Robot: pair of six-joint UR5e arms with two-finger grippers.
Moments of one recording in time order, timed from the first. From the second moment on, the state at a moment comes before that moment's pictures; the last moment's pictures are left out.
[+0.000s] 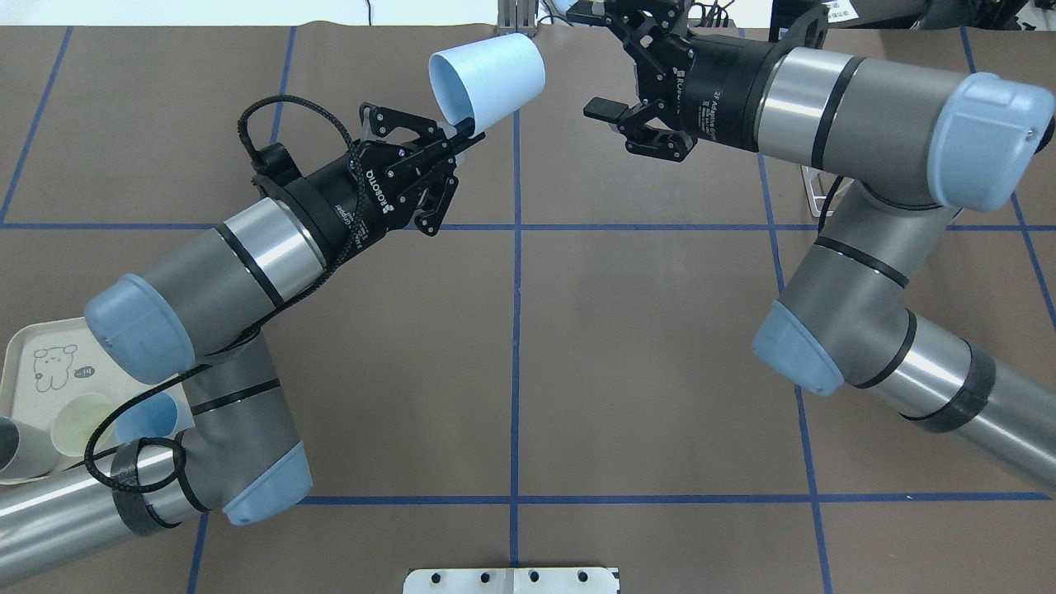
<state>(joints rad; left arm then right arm) -0.50 -2.08 -1.72 -2.97 -1.26 -2.49 0.75 -1.07 1.83 -0.49 1.70 2.14</state>
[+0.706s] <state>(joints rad) -0.47 -2.13 -1.71 -2.95 -1.23 -2.49 0.73 -1.04 1.80 -0.49 1.68 2.14</state>
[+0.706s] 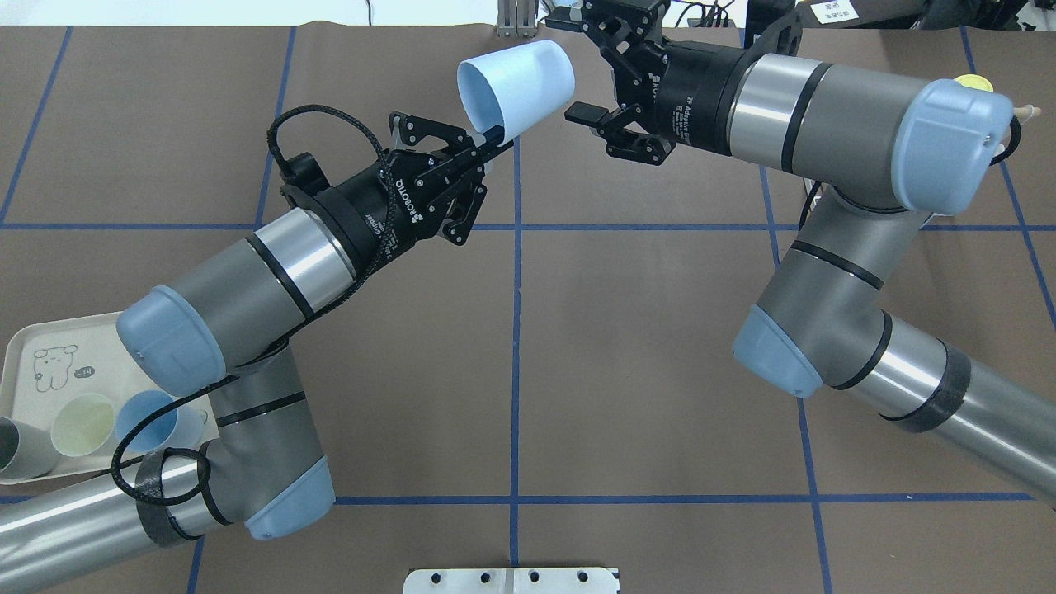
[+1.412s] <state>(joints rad) -0.45 -2.16 -1.69 -2.95 -1.21 -2.49 0.73 -1.03 1.79 -0.49 1.68 2.14</state>
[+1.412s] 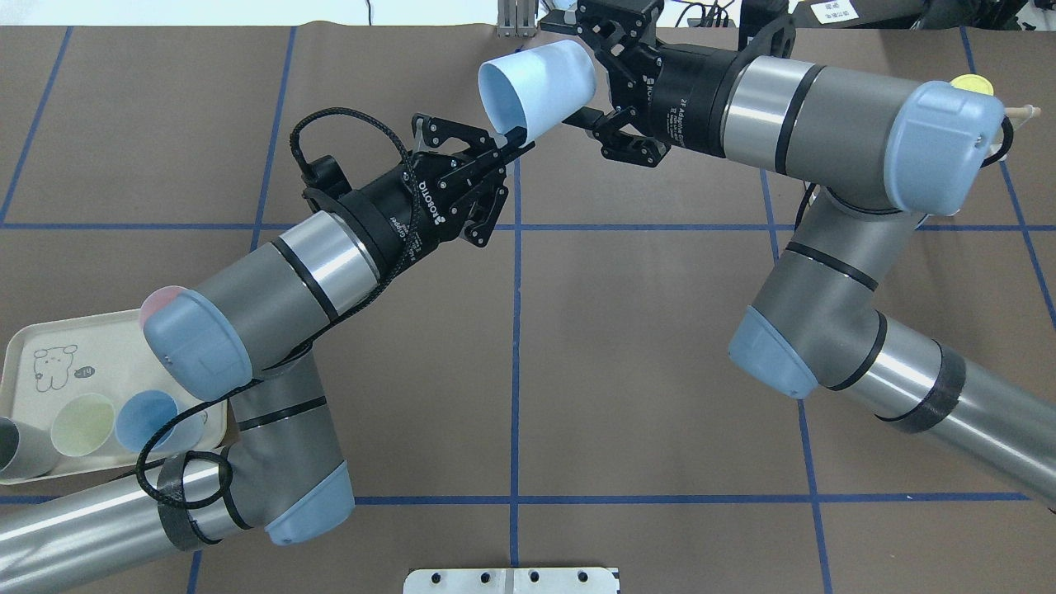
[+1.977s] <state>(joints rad) -0.43 -2.16 -1.69 -2.95 -1.19 -2.49 0.72 -1.03 1.79 -0.48 1.67 2.14</state>
